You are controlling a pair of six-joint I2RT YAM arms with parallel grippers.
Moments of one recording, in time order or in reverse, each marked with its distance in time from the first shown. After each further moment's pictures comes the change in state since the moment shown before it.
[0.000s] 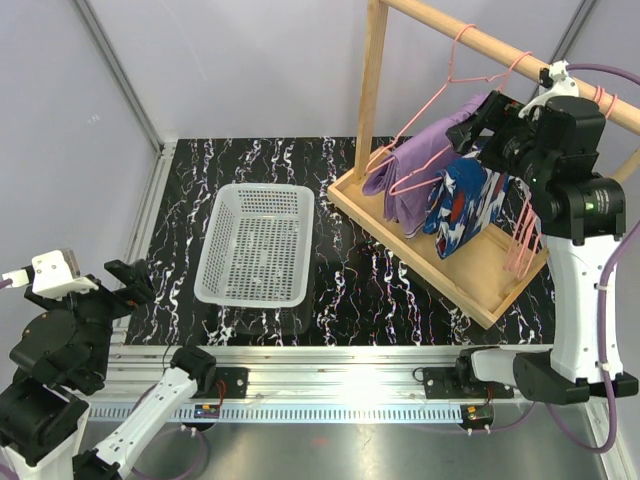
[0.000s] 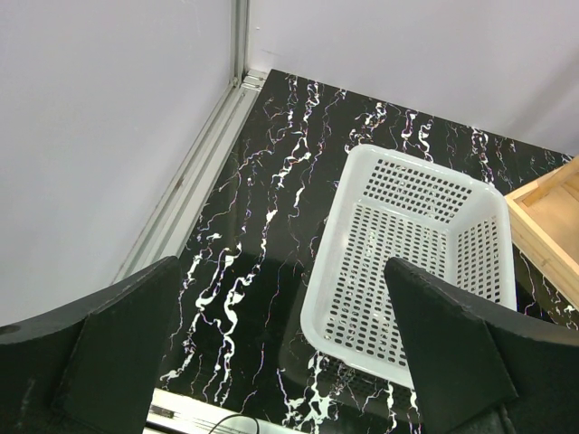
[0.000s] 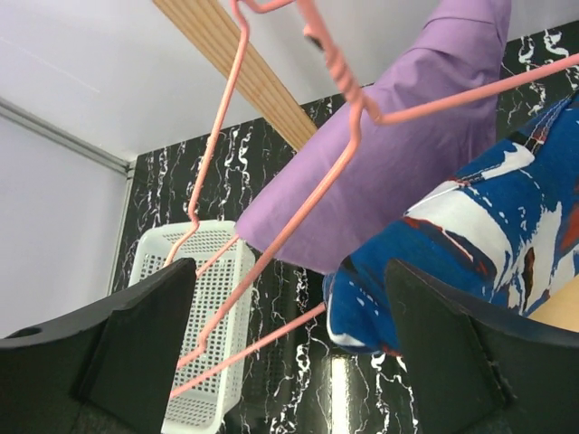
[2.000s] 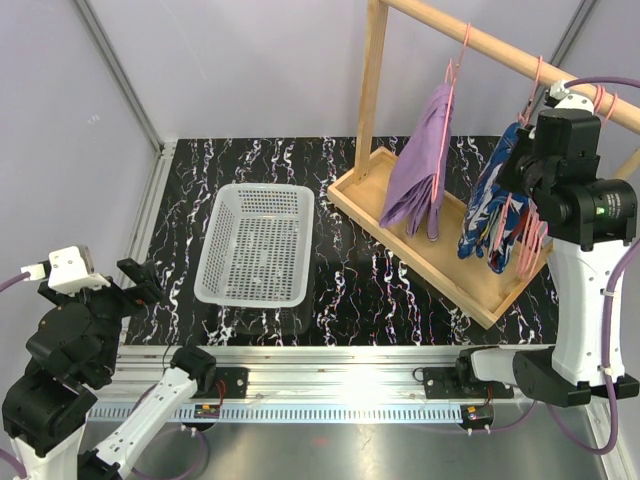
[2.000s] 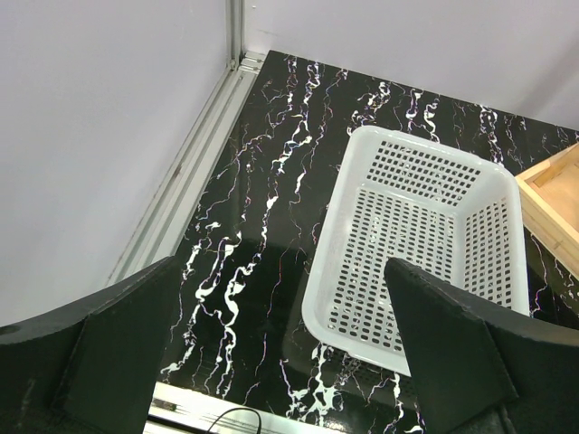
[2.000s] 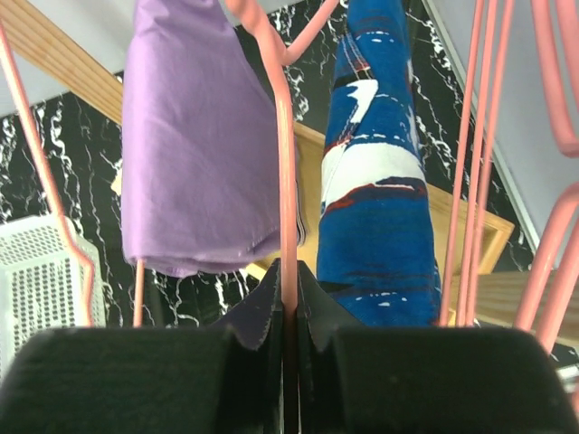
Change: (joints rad) left arm 0.000 -0.006 -0.057 0.005 0.016 -0.001; right arm 0.010 0.023 0.077 -0.282 0.360 -0.124
